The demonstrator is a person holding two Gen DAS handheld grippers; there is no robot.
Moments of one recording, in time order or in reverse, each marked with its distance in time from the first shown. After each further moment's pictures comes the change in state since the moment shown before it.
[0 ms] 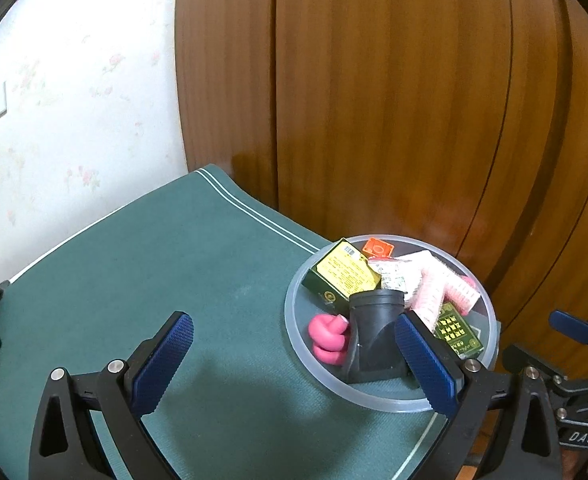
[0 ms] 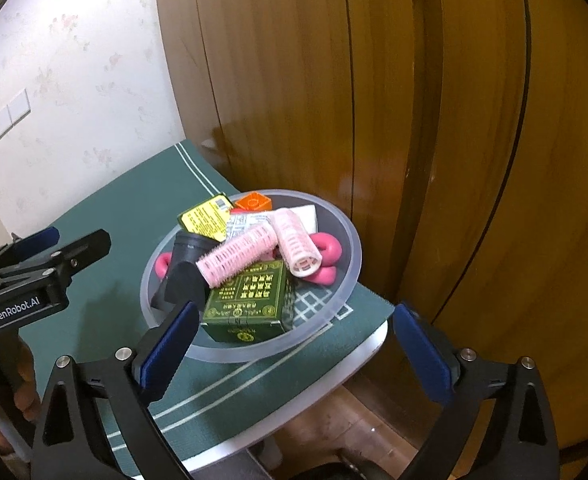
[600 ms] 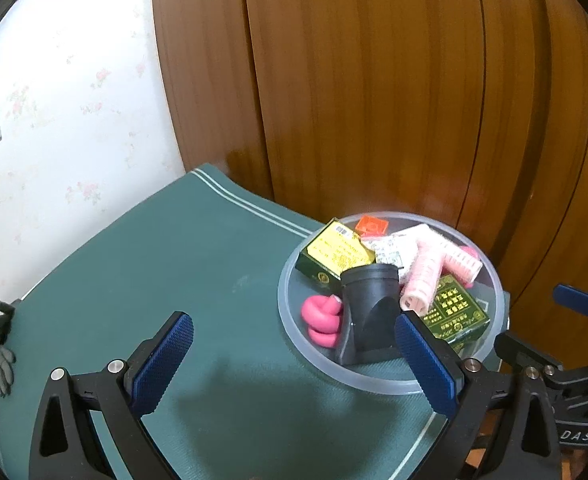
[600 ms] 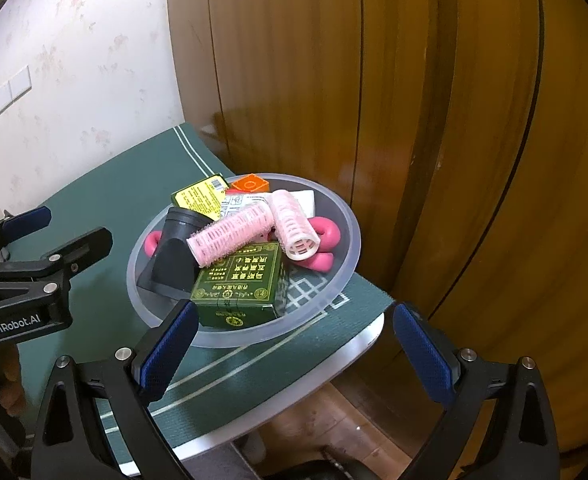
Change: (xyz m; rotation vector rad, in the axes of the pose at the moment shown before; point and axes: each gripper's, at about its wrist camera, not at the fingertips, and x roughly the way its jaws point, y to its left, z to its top) left arm 0.005 -0.020 -0.013 0.089 0.027 0.049; right arm 0.008 0.004 -0.010 -0.053 0.019 -0.025
